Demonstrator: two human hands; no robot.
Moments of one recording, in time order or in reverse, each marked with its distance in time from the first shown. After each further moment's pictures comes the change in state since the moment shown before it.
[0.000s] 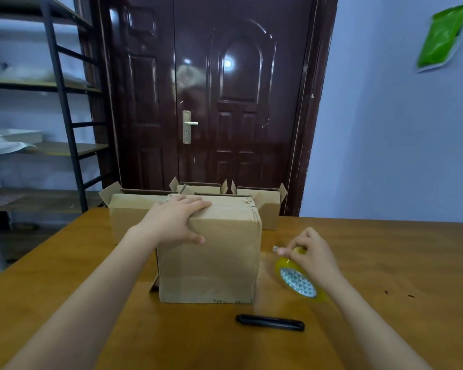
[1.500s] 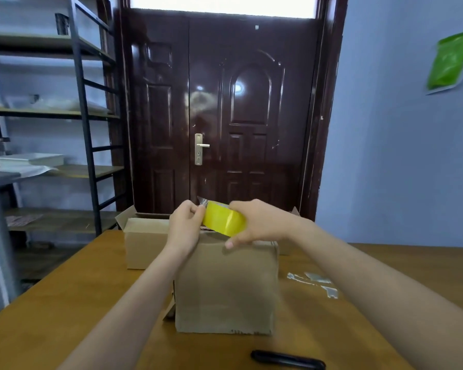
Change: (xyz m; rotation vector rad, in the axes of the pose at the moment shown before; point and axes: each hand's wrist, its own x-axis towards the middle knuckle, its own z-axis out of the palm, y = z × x) left_hand 0.027 0.007 -0.003 -1.005 0.692 -0.326; right_hand 0.079 -0.163 -0.009 -0.297 -0.424 -0.488
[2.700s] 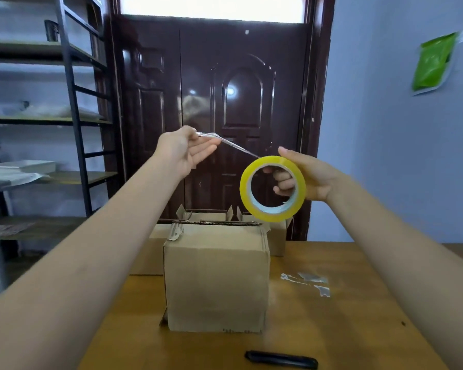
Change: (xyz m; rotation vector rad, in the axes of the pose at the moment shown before) left_hand 0.063 0.143 -0.030 -0.854 -0.195 -0.322; right_hand -0.031 0.053 -0.091 1.399 -0.065 0.150
